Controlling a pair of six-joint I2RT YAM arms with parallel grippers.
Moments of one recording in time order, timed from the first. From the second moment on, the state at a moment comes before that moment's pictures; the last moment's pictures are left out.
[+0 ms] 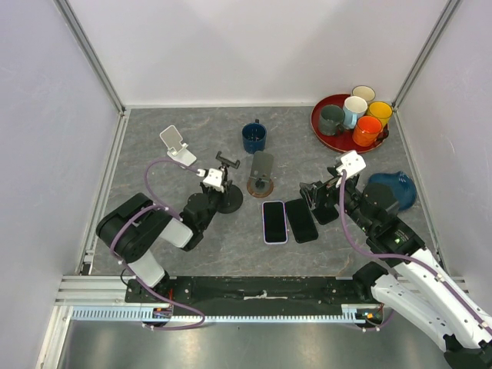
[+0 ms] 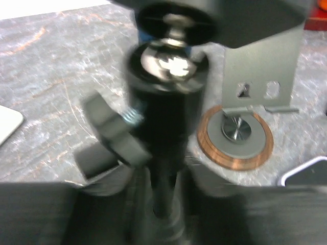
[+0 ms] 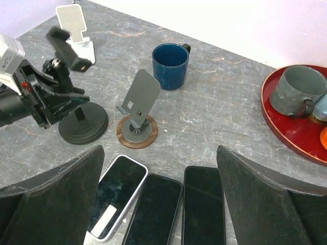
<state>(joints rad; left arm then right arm) -0.65 1.67 0.33 1.30 -0.28 -0.05 0.58 0.63 0.69 -0.17 0.04 0.01</state>
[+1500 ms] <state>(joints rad) -0.67 0.23 0.73 -0.29 -0.42 -0.38 0.58 0.10 0.67 -0.21 0.57 -0.11</state>
